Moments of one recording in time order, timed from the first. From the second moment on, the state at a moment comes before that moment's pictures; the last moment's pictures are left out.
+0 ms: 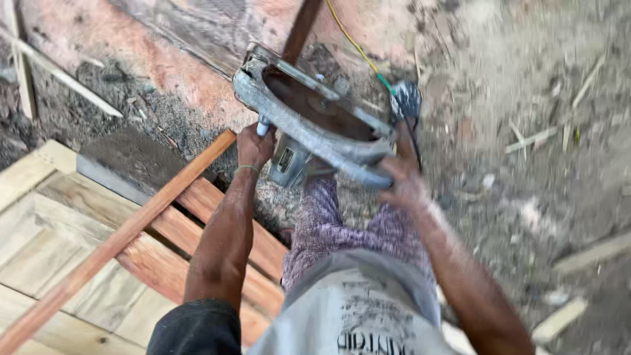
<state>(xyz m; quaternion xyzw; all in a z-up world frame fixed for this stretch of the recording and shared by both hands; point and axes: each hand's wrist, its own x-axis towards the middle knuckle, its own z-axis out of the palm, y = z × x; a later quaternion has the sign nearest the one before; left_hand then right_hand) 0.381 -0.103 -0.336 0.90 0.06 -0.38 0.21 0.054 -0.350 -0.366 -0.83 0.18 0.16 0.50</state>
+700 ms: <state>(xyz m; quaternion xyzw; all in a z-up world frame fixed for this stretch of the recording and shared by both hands) 0.371 -0.092 -0.370 0.93 -0.02 -0.34 0.15 0.096 -0.341 -0.351 -0.77 0.26 0.23 0.54</state>
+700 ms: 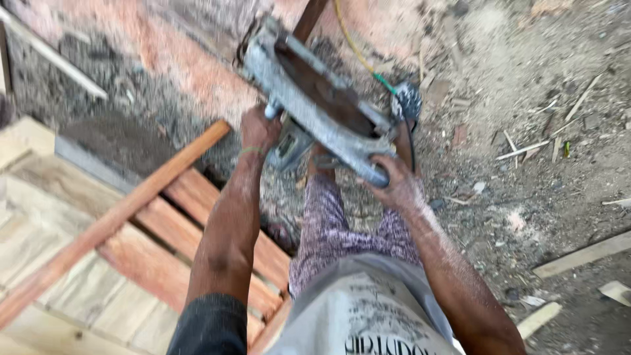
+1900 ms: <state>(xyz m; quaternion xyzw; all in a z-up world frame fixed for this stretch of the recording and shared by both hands) 0.352 -0.121 -0.410 0.95 -0.01 -0.28 0.15 0.078 -0.372 -0.433 -0.69 0.33 0.19 0.61</state>
